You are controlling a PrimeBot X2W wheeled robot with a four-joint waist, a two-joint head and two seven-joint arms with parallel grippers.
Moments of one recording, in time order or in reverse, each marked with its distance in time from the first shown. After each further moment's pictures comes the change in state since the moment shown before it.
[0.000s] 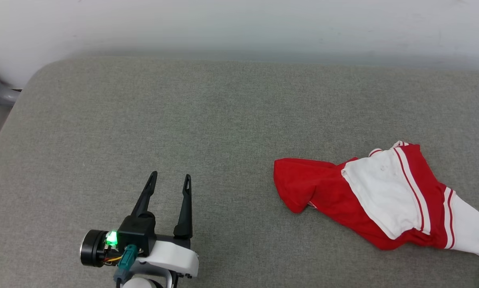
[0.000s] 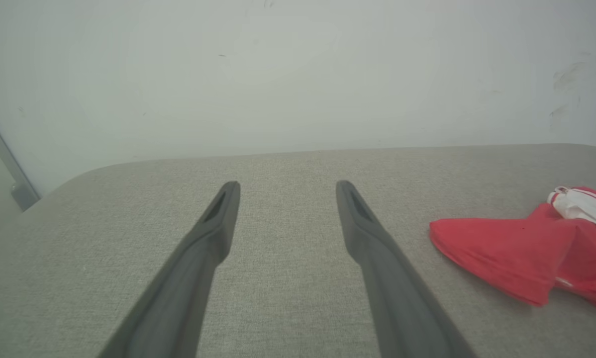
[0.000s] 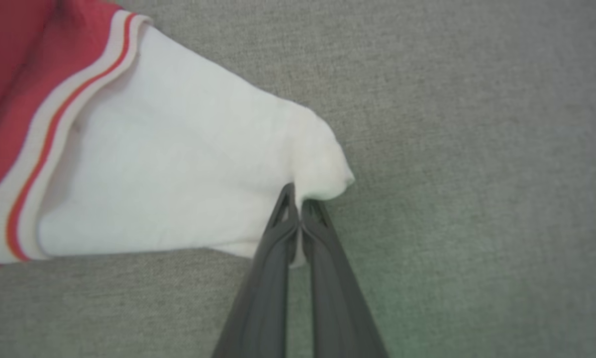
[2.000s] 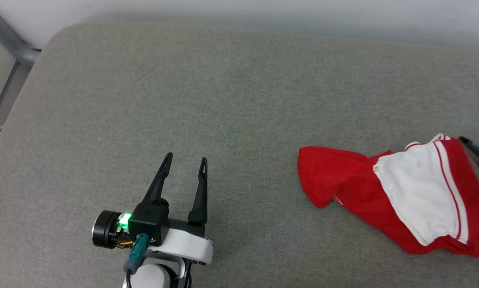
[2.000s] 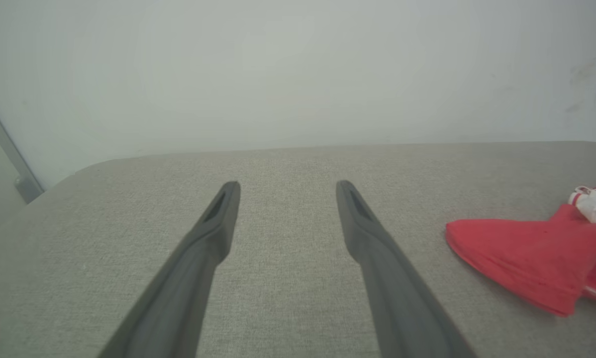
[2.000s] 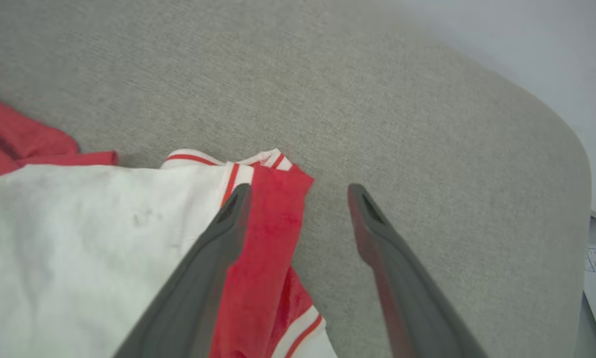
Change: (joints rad) left arm -0.051 0.000 -0.064 -0.037 -0.012 0.013 0.000; right arm -0.427 -0.199 0.385 -0.318 0.005 0.000 0.410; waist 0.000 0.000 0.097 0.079
